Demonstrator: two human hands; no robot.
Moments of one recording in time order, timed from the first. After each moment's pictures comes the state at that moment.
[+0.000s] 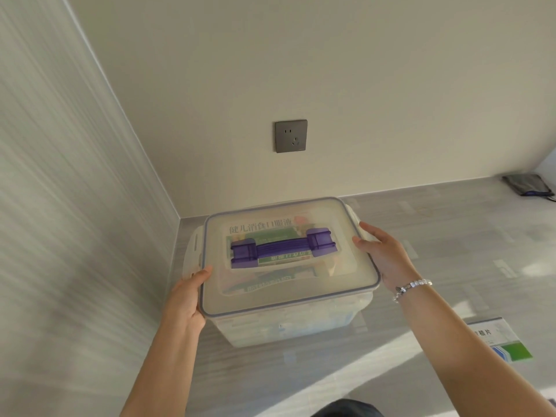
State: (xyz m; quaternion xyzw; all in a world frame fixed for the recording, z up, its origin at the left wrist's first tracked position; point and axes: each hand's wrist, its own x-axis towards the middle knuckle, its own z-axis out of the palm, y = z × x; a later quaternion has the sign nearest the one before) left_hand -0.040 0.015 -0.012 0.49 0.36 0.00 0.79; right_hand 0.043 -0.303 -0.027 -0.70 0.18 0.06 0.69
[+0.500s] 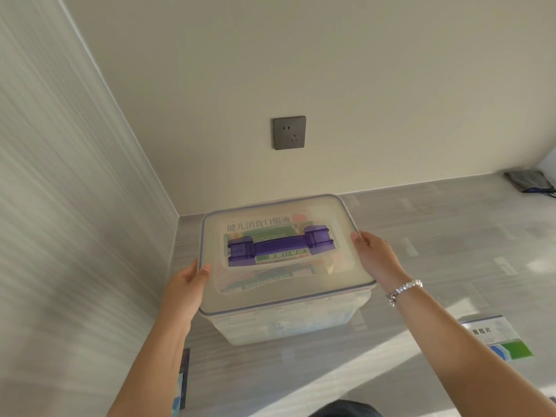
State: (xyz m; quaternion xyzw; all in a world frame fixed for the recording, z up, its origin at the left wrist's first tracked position) left_hand -0.044 0.021 -0.020 0.76 0.25 0.01 0.60; right_hand 0.037 -0.291 -0.027 -0.88 0.11 0.06 0.46
